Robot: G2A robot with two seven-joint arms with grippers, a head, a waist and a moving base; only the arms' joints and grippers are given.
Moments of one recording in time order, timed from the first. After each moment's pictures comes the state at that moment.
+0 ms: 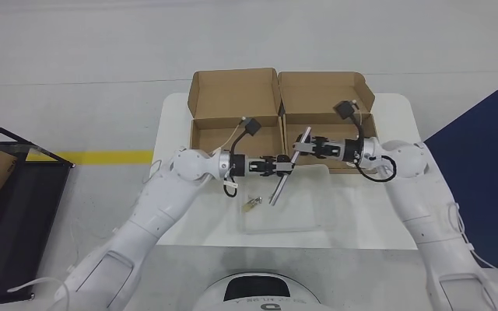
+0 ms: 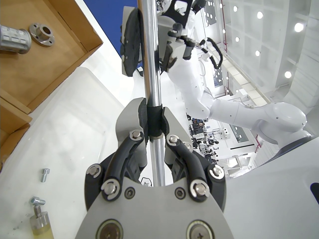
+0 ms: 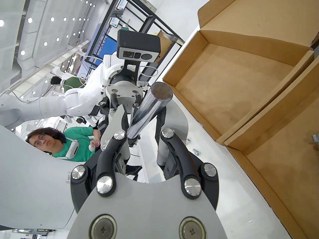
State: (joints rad) left arm 0.98 -1.34 -0.90 -1.20 -0.22 -0.54 -1.02; right arm -1.13 -1.03 1.29 -1.39 0.16 -0.57 1.12
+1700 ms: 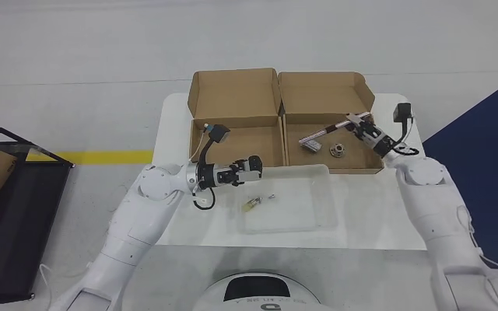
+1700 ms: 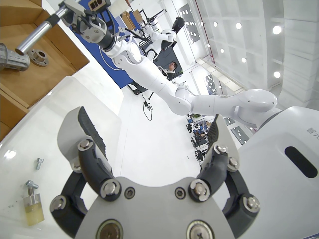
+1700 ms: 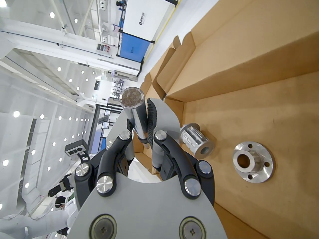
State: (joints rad) left arm 1.23 -1.23 -1.13 -1.48 -0.28 -0.62 -1.07; right arm -1.09 -1.02 1.36 -0.93 0.23 -0.49 0.69
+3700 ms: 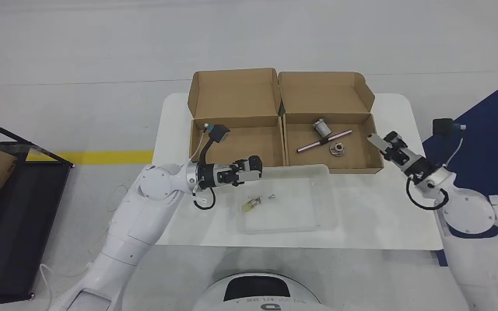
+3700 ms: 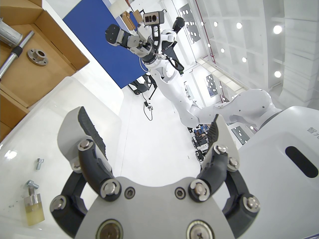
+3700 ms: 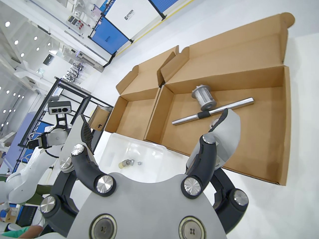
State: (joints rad) left arm 1.23 -1.23 -1.13 -1.48 -0.28 -0.62 -1.07; right arm -1.69 -0.93 1.79 -1.79 -0.11 -0.41 0.54
